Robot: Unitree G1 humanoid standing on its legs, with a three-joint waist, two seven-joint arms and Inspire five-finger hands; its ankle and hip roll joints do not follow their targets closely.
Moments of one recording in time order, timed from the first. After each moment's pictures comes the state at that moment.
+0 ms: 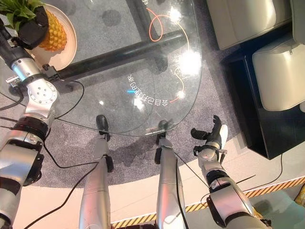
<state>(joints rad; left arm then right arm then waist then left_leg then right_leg) -1.12 0.60 -0.34 1.01 -0.25 -0.69 0.83 -0.65 -0.44 0.35 1.17 0.39 -0.23 -0.53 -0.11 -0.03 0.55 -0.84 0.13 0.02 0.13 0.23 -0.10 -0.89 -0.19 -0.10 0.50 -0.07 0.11</state>
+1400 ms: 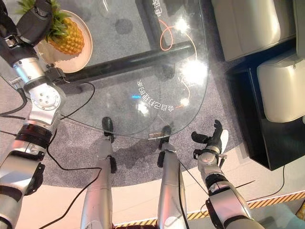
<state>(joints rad) -0.99 0.58 -0.27 0.67 -0.26 -0.77 0.79 -0.60 -0.39 0.29 1.17 0.39 -0.25 -0.54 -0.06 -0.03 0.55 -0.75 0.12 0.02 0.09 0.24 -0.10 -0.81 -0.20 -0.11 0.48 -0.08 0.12</state>
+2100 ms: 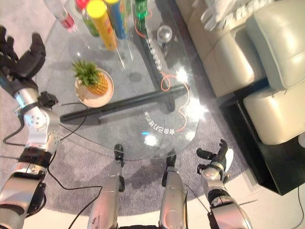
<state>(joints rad) -0.59 0.55 -0.07 0.62 -0.71 -0.54 0.37 -0.32 -0.42 0.14 1.15 0.36 -0.24 -0.51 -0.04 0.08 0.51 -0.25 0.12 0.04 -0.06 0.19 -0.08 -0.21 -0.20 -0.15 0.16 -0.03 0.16</state>
